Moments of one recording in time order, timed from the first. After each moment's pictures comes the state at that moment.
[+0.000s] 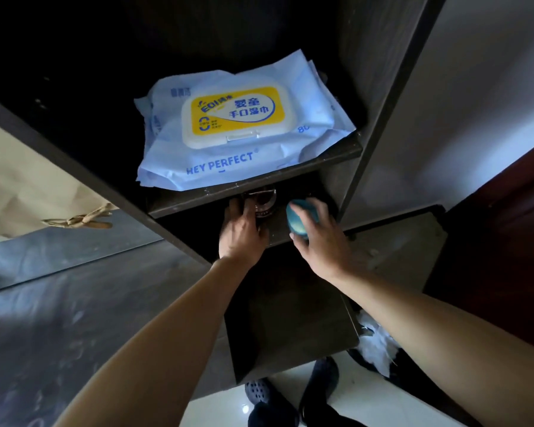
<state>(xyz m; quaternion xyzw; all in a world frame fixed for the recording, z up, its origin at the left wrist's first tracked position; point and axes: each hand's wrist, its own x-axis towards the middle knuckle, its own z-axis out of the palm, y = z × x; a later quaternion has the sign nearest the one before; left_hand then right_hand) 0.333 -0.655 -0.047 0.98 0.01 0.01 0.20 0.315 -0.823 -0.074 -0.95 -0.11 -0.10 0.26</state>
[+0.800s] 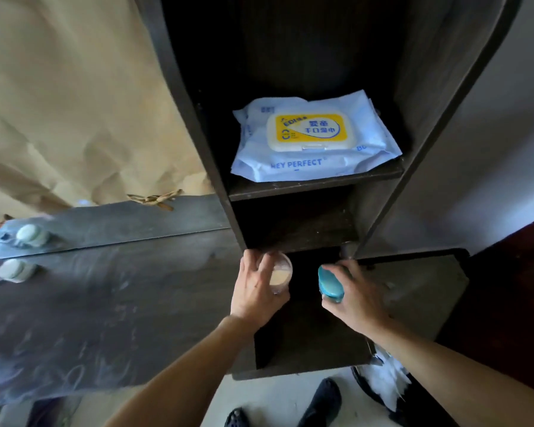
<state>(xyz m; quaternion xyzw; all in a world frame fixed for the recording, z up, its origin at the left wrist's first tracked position) 0.212 -0.612 -0.042 0.96 -0.02 0.06 0.27 0.228 -0.833 -0.064 -0.96 -0.15 0.01 0.25</state>
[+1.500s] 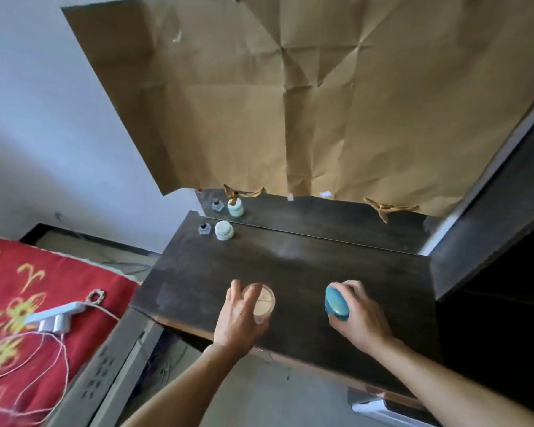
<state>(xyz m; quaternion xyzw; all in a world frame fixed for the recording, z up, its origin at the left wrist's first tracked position) -0.008 -0.229 -0.021 0.95 0.19 0.09 0.22 0.129 -0.458 -0.047 -0.91 -0.30 0.09 0.26</state>
